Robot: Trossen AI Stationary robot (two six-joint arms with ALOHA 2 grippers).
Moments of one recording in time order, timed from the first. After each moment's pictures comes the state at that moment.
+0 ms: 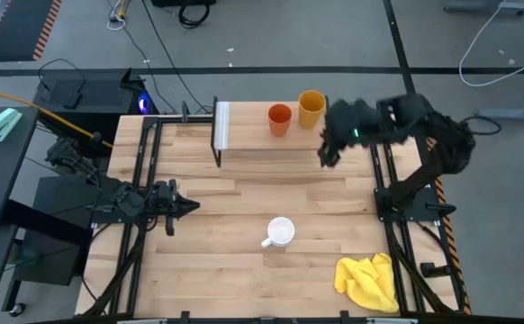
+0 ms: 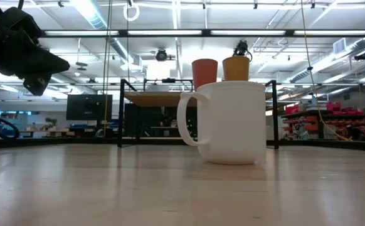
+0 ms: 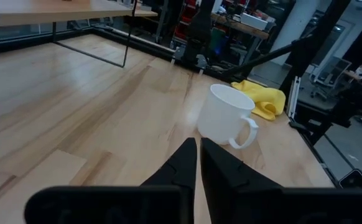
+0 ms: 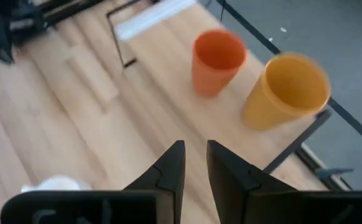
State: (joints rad) left arm -0.60 0.30 0.01 0.12 -0.71 -0.47; right arm 0.03 1.51 2.09 -1.57 0.46 0.53
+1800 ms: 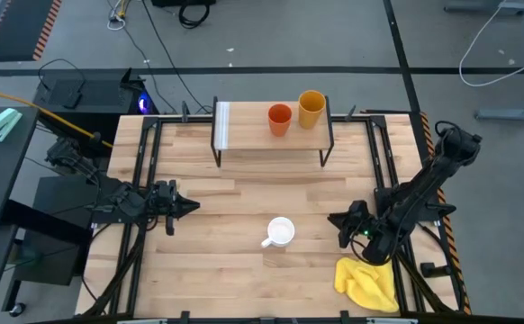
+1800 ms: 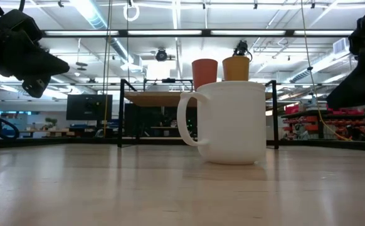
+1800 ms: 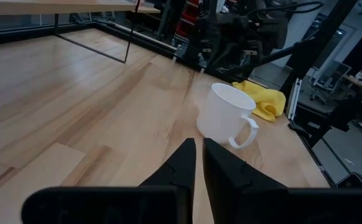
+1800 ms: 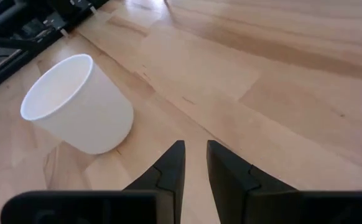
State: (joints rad) left arm -0.60 0.30 0.01 0.11 -0.71 -0.51; right arm 0.89 1.24 0.42 -0.39 1.01 1.61
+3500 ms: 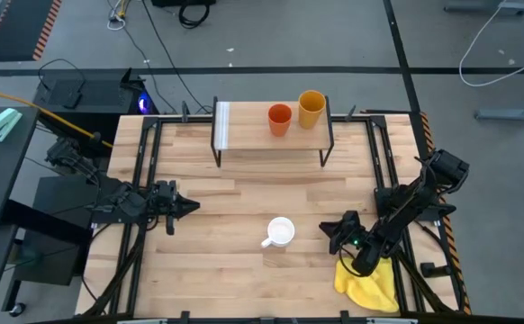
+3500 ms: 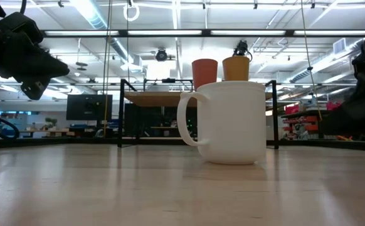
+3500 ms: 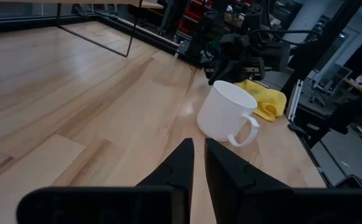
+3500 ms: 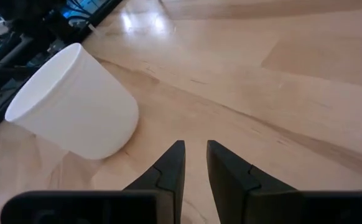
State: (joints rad) left arm -0.60 0.30 0.01 0.08 -0.71 -0.56; right arm 0.88 1.61 0.42 -0.01 1.09 1.75
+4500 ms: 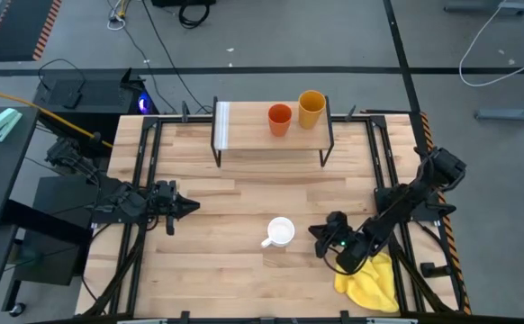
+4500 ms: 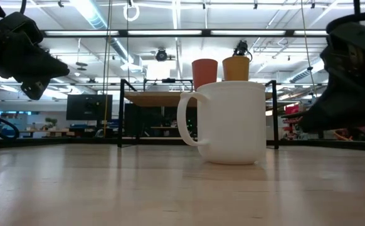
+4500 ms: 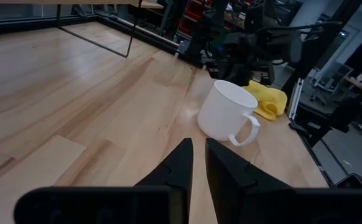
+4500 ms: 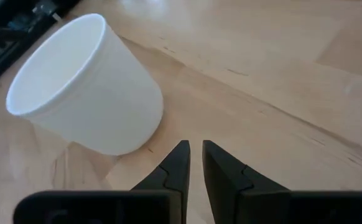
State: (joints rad) left arm -0.60 0.30 0.01 0.07 -0.71 -0.55; right arm 0.74 1.61 0.54 0.02 0.89 1.48
